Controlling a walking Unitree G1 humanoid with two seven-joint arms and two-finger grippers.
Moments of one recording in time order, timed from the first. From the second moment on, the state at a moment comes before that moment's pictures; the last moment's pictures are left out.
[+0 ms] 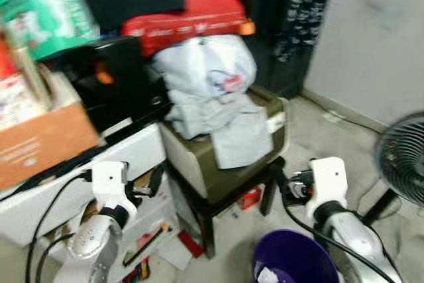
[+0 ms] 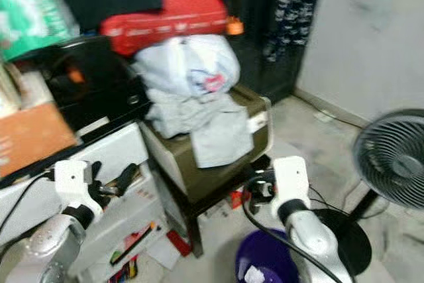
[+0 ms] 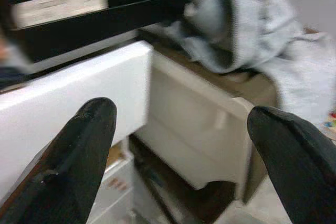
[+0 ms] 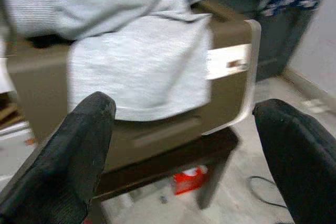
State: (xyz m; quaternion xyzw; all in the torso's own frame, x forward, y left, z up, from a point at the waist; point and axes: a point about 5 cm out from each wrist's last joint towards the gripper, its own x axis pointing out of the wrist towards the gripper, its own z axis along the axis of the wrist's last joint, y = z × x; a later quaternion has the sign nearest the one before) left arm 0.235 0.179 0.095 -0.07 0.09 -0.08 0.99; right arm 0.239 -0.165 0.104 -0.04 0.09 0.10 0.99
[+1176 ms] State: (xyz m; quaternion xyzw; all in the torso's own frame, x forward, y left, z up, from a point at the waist) left arm 0.236 0.179 0.092 -0.06 0.09 -0.07 0.99; right arm 0.240 -0.163 0.103 -0.05 0.10 0.11 0.99
